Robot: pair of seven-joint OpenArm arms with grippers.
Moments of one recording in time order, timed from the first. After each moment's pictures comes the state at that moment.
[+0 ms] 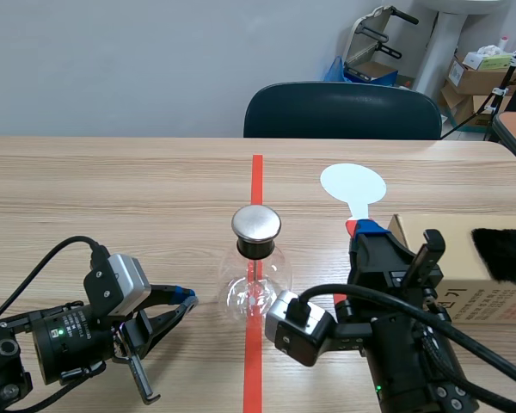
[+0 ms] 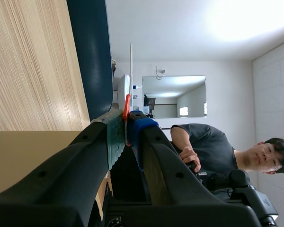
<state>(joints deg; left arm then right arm) -6.4 -33.3 50.7 57.7 -6.7 -13.1 -39.1 -28.7 9.7 -19.3 89.5 -91.3 -34.0 -12.6</state>
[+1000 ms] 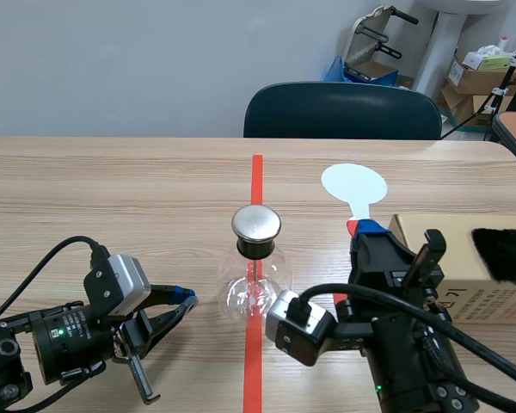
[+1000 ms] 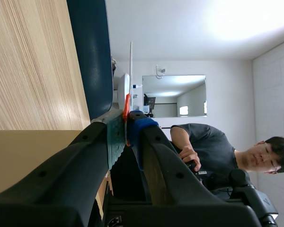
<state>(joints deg) -6.4 -33.3 50.7 57.7 -6.7 -13.1 -39.1 -28.7 9.7 -19.3 89.5 -91.3 -34.0 -12.9</state>
